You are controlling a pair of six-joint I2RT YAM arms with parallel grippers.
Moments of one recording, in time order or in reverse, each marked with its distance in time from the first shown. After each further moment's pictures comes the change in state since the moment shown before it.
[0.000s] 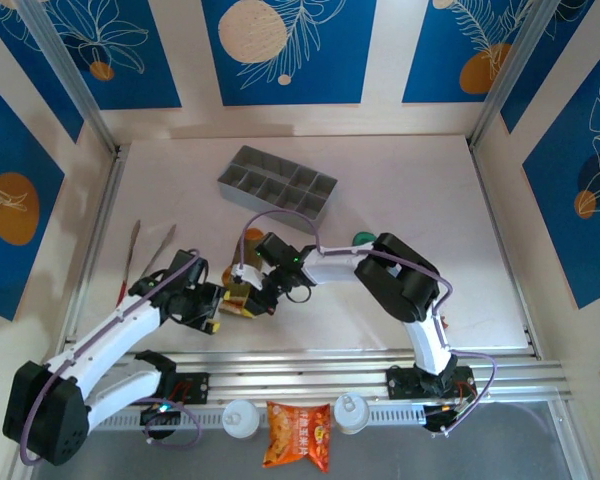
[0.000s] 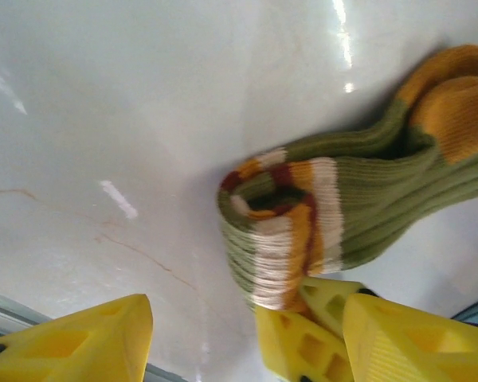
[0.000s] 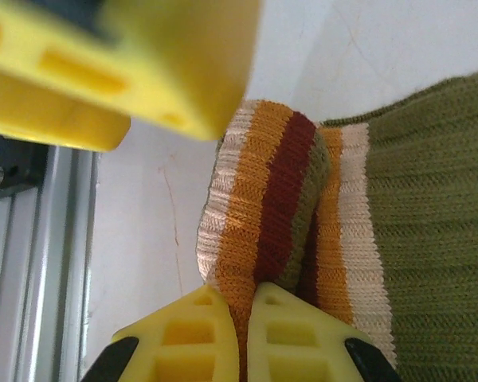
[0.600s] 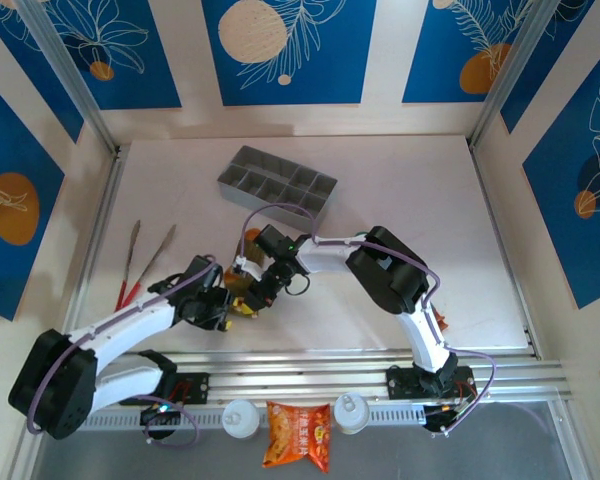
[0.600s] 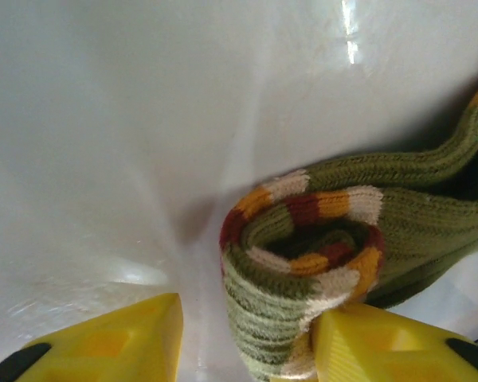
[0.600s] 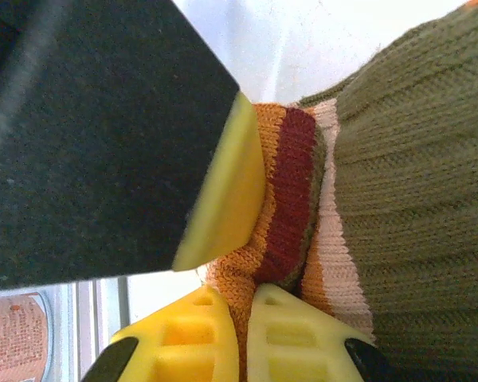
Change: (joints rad) left arm -0.089 0.148 -0.076 0.253 -0.032 -0.093; right arm -0.041 0.089 0.126 -0.164 -0.128 0.113
